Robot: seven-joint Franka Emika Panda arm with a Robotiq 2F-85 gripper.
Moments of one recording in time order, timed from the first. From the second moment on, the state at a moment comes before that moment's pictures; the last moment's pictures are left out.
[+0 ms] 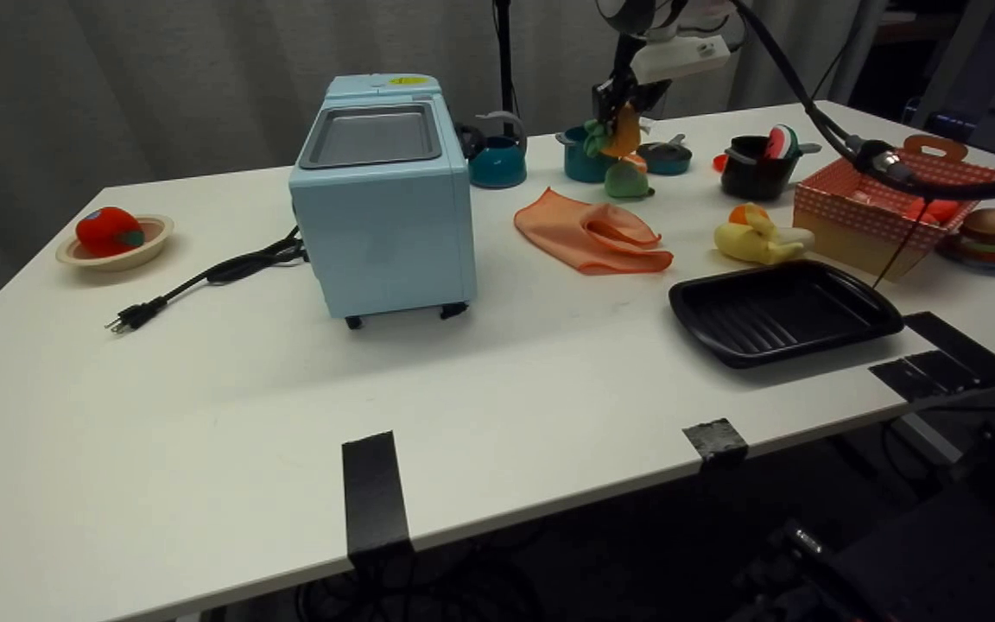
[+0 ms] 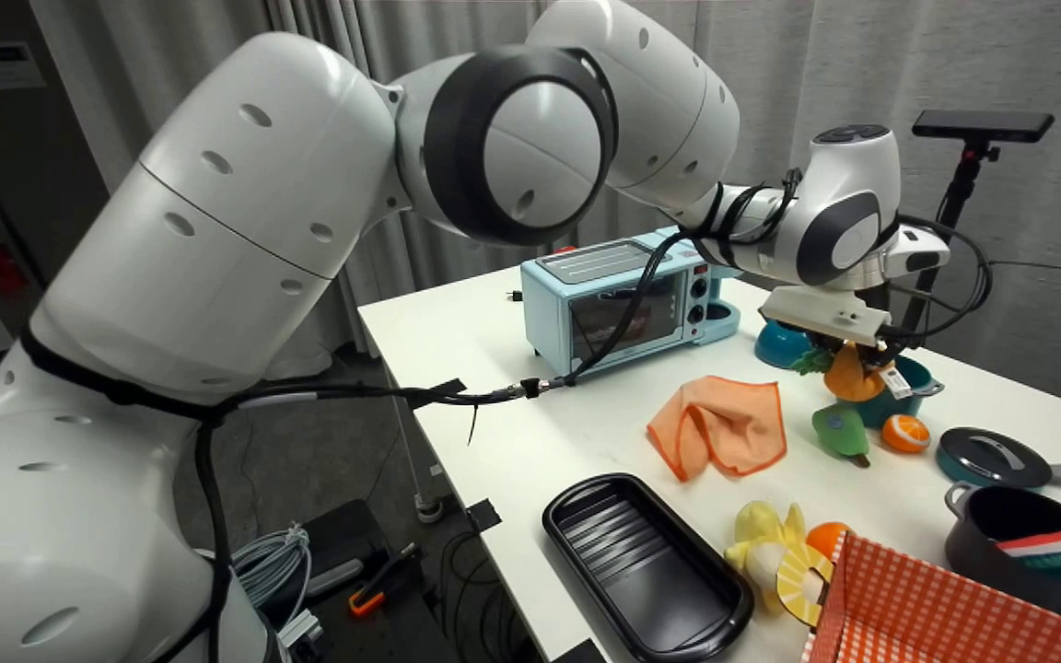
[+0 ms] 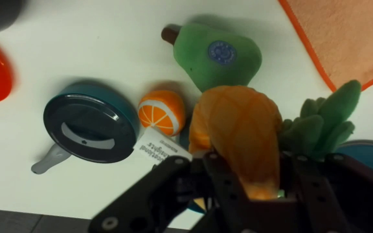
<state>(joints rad) -0.09 0.83 -0.06 -1.29 -0.03 2.48 -0.04</state>
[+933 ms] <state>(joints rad) -0.10 1.08 -0.08 -0.91 -0.03 2.47 0.07</state>
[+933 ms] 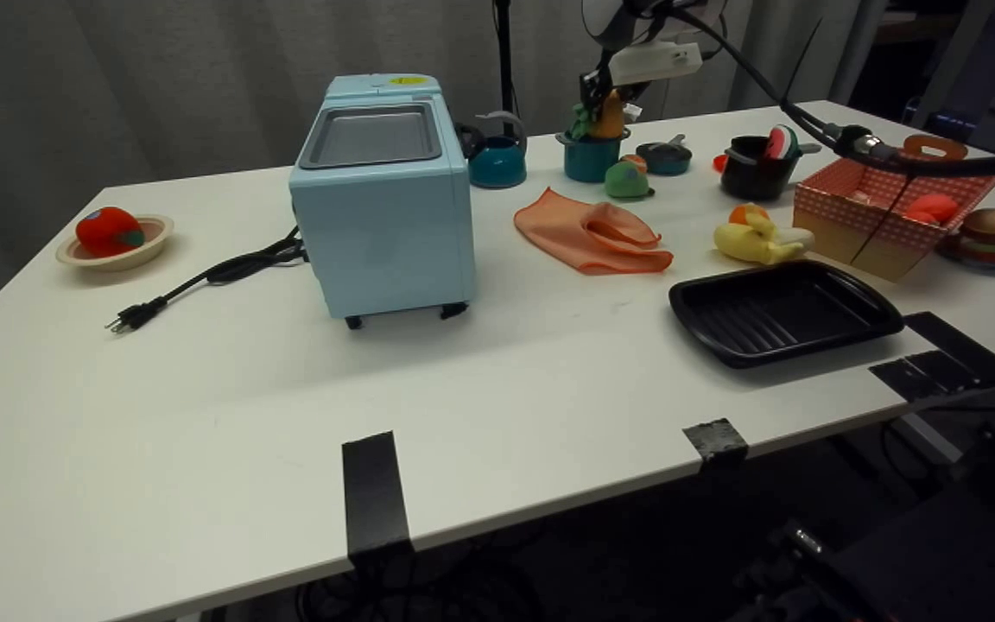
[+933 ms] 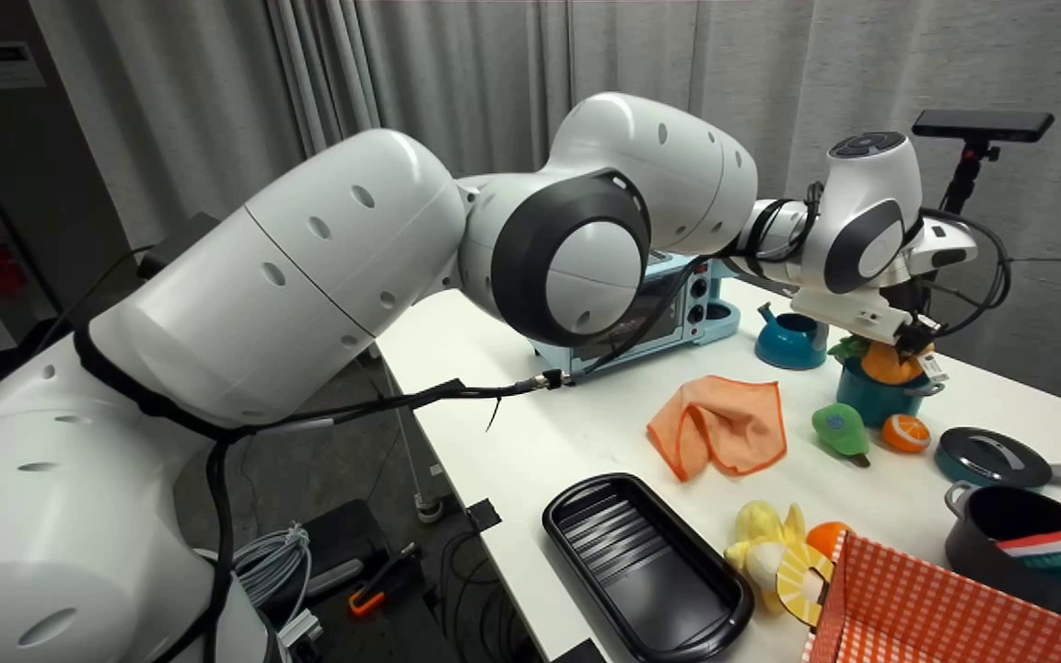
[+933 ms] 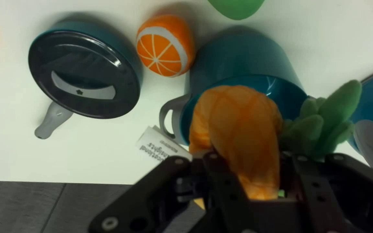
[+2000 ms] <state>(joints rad) -0.15 1.17 -0.03 -0.67 0.05 2.32 0.09</state>
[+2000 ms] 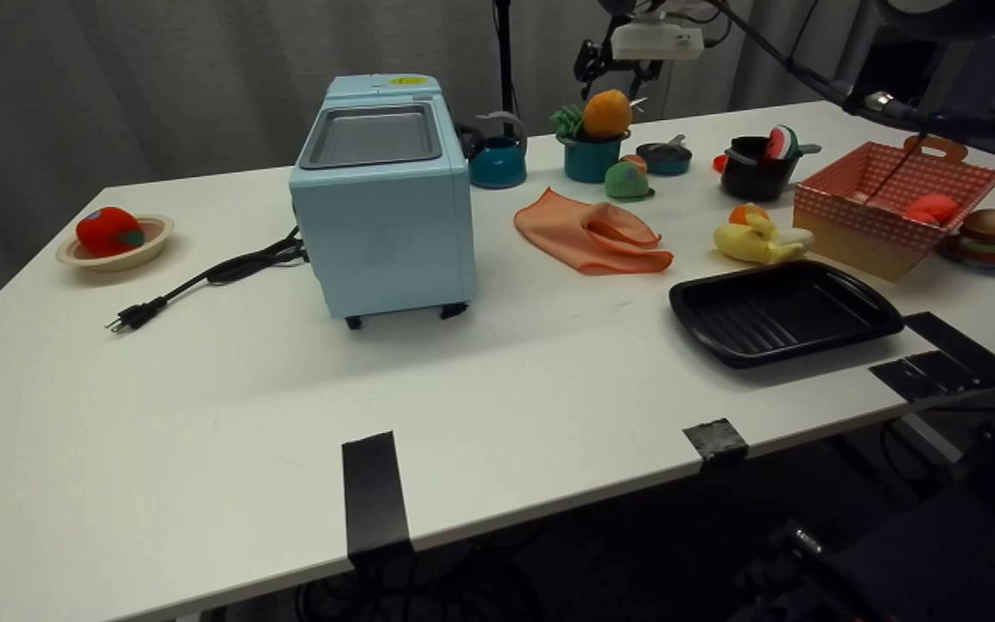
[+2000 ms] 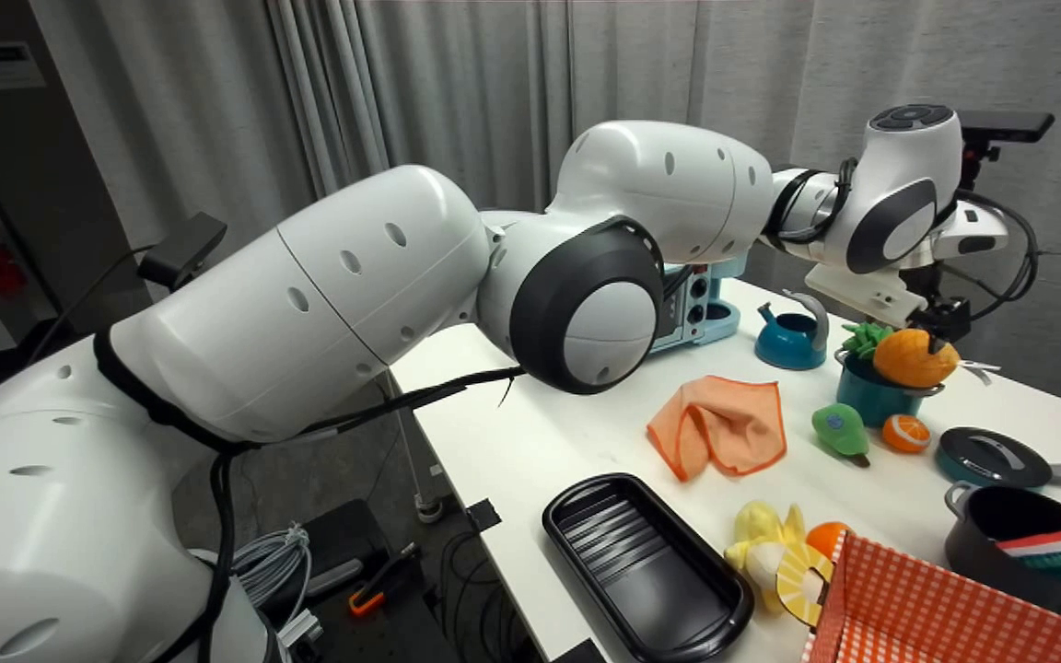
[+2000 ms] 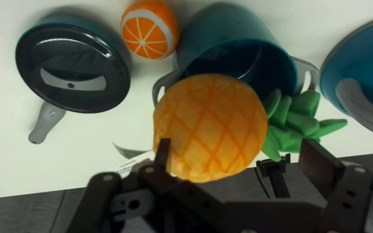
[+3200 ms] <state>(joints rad) -0.16 0.84 0.03 -0.77 0.06 1.92 -0.03</state>
